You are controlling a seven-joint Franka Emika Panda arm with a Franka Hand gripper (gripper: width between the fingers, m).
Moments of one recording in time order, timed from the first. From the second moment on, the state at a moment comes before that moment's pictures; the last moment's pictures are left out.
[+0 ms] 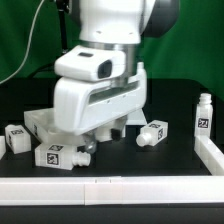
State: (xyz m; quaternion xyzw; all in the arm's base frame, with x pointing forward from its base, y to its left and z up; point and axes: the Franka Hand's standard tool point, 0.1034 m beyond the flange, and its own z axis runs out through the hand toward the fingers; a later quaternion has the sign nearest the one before) arm 0.561 -0.009 0.041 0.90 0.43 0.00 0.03
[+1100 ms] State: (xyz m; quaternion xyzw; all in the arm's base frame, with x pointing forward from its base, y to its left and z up) arm 0.532 0.052 0.049 0.99 0.15 0.01 0.01
